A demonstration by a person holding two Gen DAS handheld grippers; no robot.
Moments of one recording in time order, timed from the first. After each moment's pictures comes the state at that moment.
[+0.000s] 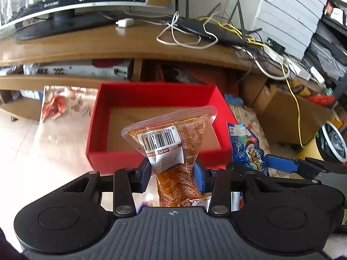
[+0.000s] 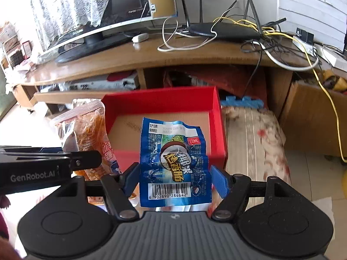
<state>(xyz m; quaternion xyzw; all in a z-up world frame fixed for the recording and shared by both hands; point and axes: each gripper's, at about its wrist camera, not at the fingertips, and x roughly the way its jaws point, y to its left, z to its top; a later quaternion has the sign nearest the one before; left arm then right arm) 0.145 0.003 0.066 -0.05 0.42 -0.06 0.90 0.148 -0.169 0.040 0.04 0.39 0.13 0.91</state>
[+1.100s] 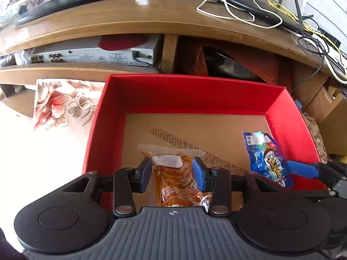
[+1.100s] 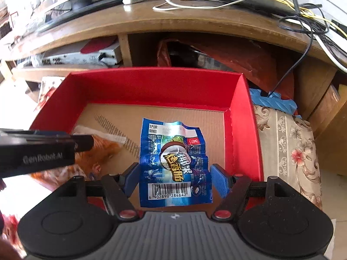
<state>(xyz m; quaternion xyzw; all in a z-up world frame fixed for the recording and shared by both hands) 0.252 0.031 -0.010 -0.04 0.47 0.00 0.88 0.261 -0.128 -0.043 -0.02 0.45 0.14 0.88</state>
